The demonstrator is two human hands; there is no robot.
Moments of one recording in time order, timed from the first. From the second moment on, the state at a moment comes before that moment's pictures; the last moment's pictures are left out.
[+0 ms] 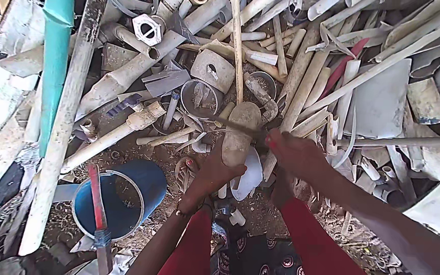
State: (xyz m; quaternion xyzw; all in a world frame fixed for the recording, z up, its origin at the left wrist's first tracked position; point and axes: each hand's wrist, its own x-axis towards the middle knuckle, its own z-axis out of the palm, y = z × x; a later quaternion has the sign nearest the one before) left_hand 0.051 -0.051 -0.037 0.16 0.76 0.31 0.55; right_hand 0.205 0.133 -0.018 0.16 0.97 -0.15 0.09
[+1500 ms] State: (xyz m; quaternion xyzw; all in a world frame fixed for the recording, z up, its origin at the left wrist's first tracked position) left_hand 0.058 -0.041 -0.027 0.29 0.83 0.17 0.45; right_hand 0.214 0.117 -0.042 0.28 0.94 -0.19 0.04
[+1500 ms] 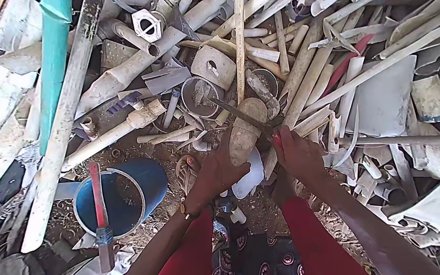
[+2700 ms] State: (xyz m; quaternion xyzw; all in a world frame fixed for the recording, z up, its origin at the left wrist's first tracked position) left_hand 0.059 -0.083 -0.048 0.11 0.75 0.38 0.53; right_hand 0.174 0.092 -0.035 0.28 0.90 -0.32 0.09
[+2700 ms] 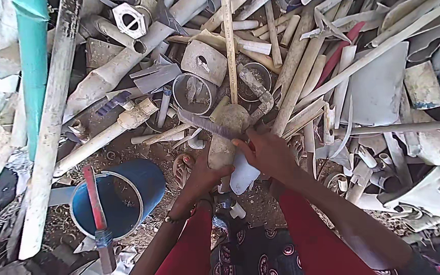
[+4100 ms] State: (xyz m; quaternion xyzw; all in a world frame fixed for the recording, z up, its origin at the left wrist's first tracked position) left_hand 0.046 -0.098 -0.050 0.19 0.82 0.21 0.49; right_hand 0.164 0.075 -0.051 0.28 0.89 -0.36 0.07
